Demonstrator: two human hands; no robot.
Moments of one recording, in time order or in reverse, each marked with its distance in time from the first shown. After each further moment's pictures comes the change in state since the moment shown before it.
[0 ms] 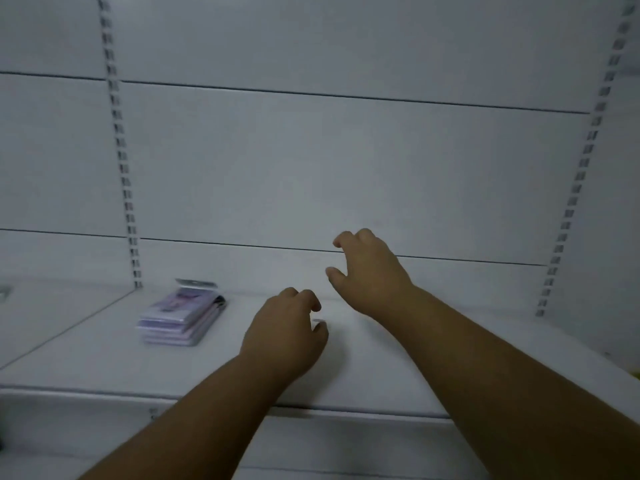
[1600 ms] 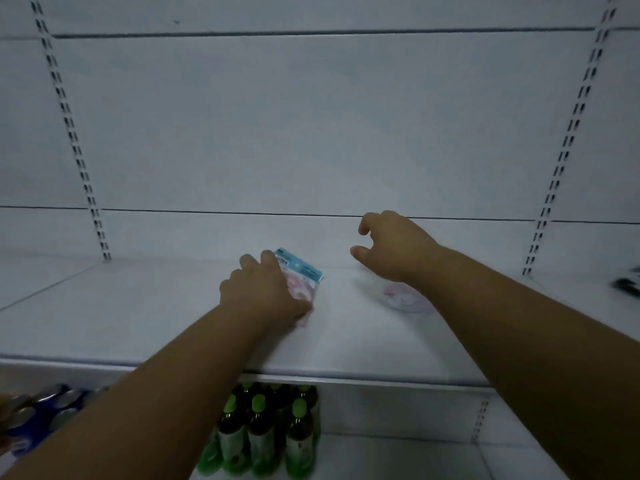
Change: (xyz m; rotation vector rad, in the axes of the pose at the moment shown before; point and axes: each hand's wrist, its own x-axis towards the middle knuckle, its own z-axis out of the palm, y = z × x) left_hand 0.012 -0.758 -0.351 0.302 -0.220 -0.382; right_hand 0.203 -0.672 0.326 -0.012 -0.220 0.095
